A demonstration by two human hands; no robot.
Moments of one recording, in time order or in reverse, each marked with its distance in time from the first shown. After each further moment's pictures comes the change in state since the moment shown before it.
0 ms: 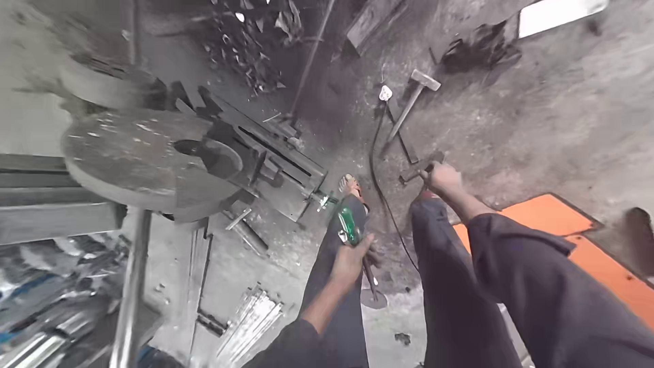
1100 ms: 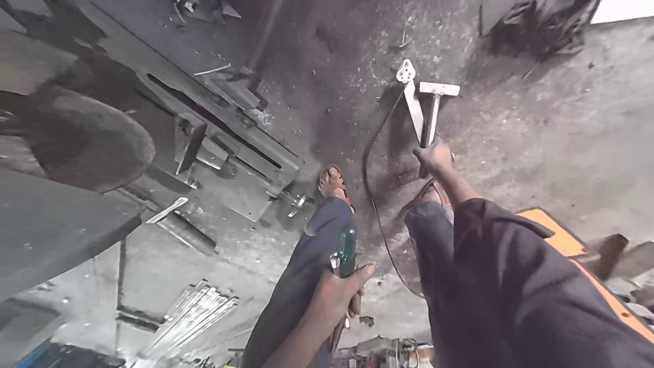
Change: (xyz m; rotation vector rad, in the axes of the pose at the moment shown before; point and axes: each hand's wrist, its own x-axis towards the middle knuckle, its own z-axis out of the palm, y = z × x) left_hand 0.069 -0.003 -0.051 0.019 -0.099 -0.351; right_hand 0.135 -0.051 0.030 0.323 0.049 0.230
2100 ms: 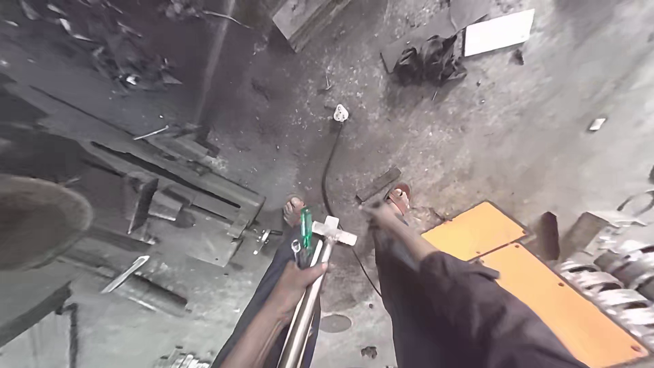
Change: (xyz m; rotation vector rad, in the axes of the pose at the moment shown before) left_hand 0.051 0.027 0.020 -0.021 -0.064 0.081; right_hand -0.095 0.085 0.025 0.554 -0.449 0.145
